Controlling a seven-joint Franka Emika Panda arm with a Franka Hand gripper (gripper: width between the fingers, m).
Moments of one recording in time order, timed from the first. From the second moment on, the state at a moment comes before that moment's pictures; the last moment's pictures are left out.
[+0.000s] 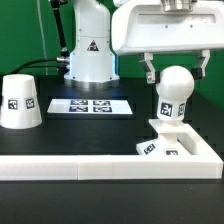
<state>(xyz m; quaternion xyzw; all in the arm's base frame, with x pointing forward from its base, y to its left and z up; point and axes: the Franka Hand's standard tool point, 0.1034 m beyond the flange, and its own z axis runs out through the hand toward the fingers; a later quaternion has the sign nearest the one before) 0.598 0.101 0.133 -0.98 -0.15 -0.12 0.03</state>
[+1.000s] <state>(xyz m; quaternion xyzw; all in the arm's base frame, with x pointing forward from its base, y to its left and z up) 0.609 0.096 0.123 -0.98 -0.18 -0.02 0.03</state>
